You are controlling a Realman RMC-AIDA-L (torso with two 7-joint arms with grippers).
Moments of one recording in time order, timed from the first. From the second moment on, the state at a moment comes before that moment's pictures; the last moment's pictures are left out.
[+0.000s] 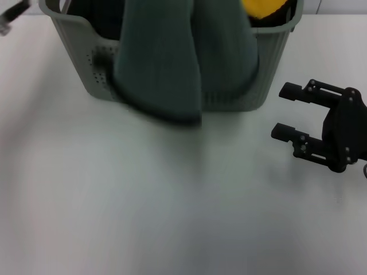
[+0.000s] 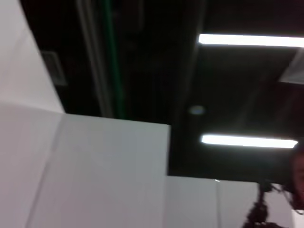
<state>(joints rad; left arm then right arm) -0.56 -2.02 0.99 0.84 0.90 1.88 -1.64 0.48 2.02 -1.00 -0.41 -1.38 -1.84 0.82</state>
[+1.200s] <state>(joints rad) -0.59 -2.03 1.00 0.76 0.90 1.92 -1.69 0.55 2.03 -1.01 -0.24 -1.28 -1.80 0.61</state>
